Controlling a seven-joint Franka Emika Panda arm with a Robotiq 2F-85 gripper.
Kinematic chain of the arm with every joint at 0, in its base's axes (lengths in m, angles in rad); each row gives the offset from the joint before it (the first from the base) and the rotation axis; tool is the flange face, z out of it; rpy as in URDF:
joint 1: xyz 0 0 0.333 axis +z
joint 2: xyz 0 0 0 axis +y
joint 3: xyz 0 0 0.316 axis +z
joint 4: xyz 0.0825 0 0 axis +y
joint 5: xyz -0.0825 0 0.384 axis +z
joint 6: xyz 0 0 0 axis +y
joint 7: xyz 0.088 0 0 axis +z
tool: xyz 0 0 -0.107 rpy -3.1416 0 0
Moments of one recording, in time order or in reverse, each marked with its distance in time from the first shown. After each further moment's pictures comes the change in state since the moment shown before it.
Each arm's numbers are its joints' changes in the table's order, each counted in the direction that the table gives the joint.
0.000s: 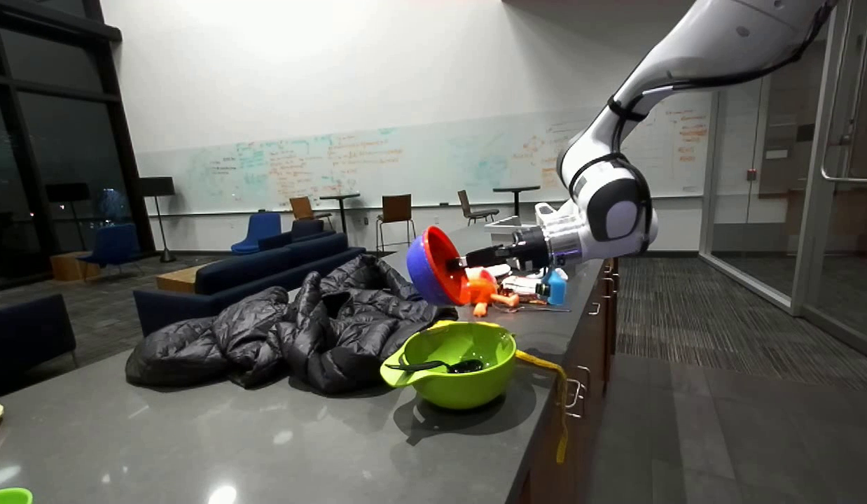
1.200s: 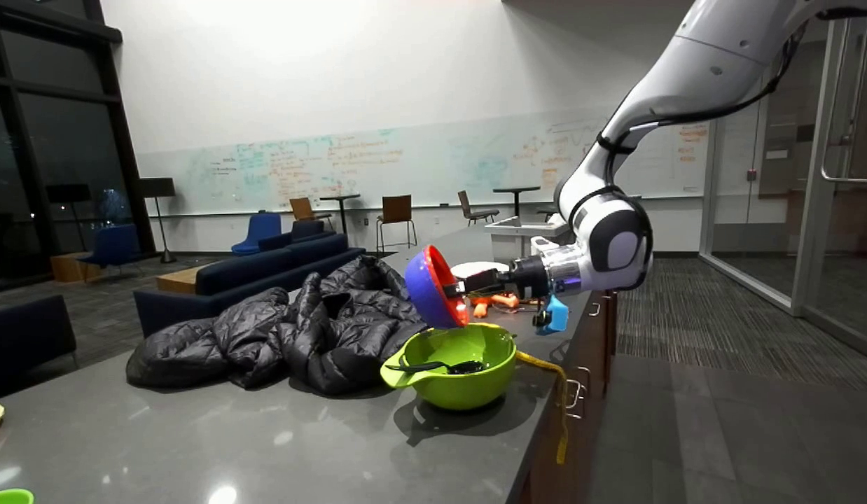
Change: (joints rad) arm 0.038 0.111 -0.044 0.006 -0.026 0.163 -0.120
